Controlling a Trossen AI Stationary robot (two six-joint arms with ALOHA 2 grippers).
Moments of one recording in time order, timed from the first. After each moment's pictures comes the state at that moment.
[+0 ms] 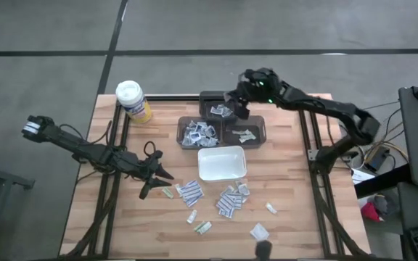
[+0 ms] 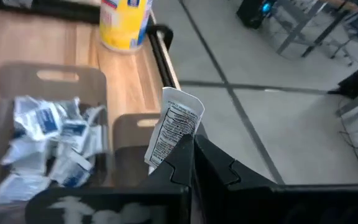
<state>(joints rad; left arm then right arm) -0.33 0.75 0.32 0.10 -0.05 -0.34 -0.59 1.50 1.12 -0.09 -0.14 -0.41</state>
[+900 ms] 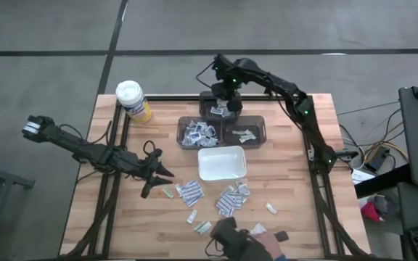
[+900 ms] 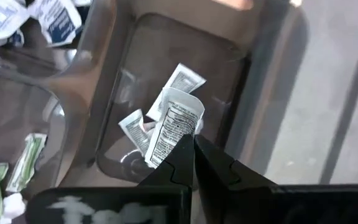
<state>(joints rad) -0.33 0.75 0.32 0.10 -0.10 -0.34 -0.64 2.30 2.22 -1.19 -0.14 -0.92</state>
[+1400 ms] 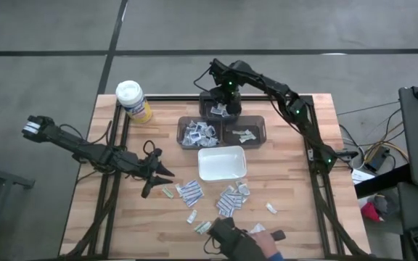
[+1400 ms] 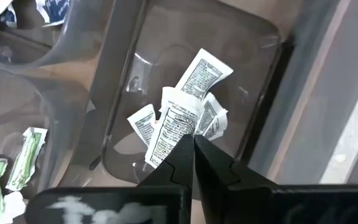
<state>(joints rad) -0.33 0.75 0.32 0.10 -0.12 -0.34 -0.64 2.43 2.34 -1.29 -0.14 -0.94</state>
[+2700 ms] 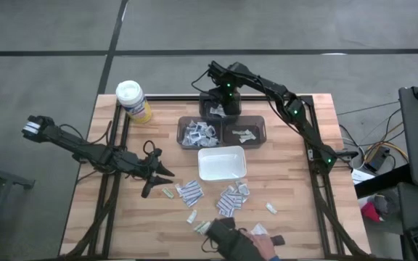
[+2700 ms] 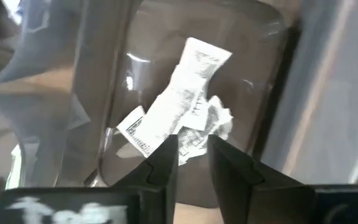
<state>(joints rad) -0.33 0.75 0.32 0.10 -0.12 -0.34 -0.64 2.46 2.34 -1.27 -0.12 -0.85</state>
